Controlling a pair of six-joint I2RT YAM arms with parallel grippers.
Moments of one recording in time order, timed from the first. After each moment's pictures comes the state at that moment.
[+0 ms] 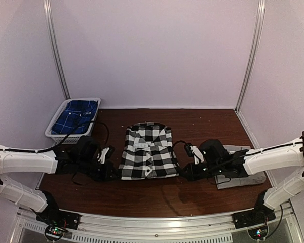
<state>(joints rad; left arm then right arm) -0.77 1.23 0.56 -0.17 0.34 -0.72 0.89 1.38 0.60 0.04 -0.14 0.66</state>
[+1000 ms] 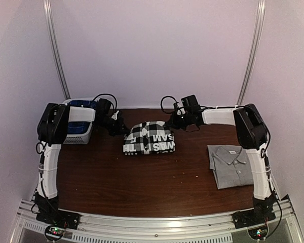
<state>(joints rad) -0.32 2.29 1.66 -0.31 0.67 -0.51 0.48 2.26 1.72 -0.12 -0.39 0.63</state>
